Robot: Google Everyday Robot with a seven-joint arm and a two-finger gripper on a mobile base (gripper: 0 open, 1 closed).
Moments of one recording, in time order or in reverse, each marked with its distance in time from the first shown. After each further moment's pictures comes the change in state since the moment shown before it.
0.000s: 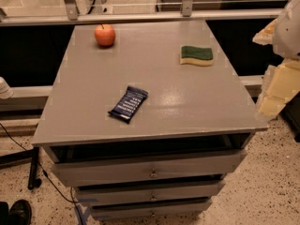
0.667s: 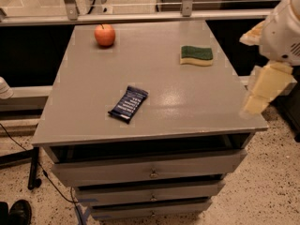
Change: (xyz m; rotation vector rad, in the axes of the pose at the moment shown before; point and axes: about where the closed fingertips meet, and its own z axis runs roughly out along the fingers) arm -0.017 -0.005 0.014 0.002 -0.068 -0.020
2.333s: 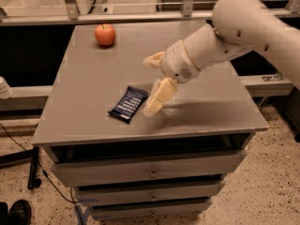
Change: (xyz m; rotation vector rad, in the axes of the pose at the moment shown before) arm -0.179 -0.008 0.159 -0.287 -0.619 -0.132
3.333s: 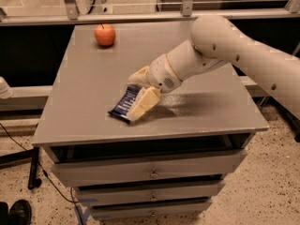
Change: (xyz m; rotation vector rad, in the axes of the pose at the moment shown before) arm 0.008 -0.002 0.059 -0.095 -0.055 0.075
